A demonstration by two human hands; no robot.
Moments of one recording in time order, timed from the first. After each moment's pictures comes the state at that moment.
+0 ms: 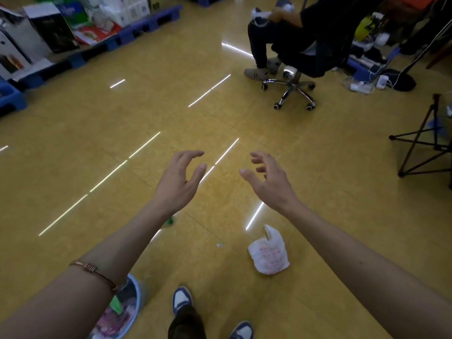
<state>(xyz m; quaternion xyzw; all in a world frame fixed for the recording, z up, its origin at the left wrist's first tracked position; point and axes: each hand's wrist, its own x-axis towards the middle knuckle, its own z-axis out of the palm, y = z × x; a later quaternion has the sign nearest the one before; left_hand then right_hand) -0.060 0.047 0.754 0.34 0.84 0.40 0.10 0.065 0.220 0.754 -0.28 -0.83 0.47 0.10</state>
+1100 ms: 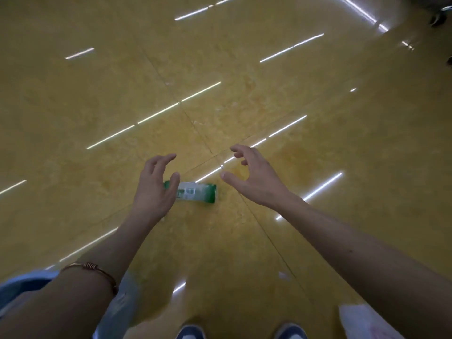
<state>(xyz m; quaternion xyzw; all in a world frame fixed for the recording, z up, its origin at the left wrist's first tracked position) -0.253 -0.099 0.180 0.06 0.94 0.34 0.06 -0.218 0.129 0.218 -0.07 -0.89 0.43 -0.11</state>
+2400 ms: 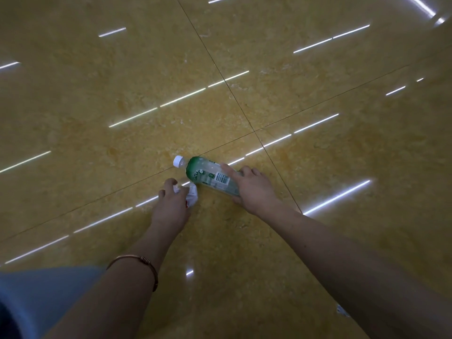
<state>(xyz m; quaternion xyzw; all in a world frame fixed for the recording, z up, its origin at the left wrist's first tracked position) -0.237 -0.160 -0.037 -0.01 0.96 0.10 0.25 -0.255 0.042 -0.020 0.09 -0.96 0.10 -0.23</state>
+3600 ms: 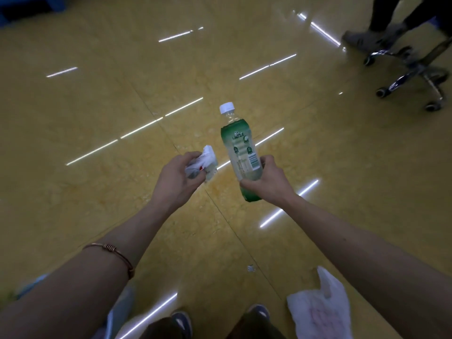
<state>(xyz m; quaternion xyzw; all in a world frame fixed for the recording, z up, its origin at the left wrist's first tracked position) -0.243 -0.011 0.347 0.12 0.90 0.41 0.10 -0.185 0.194 0.363 -0.22 -0.87 0.43 -0.12</state>
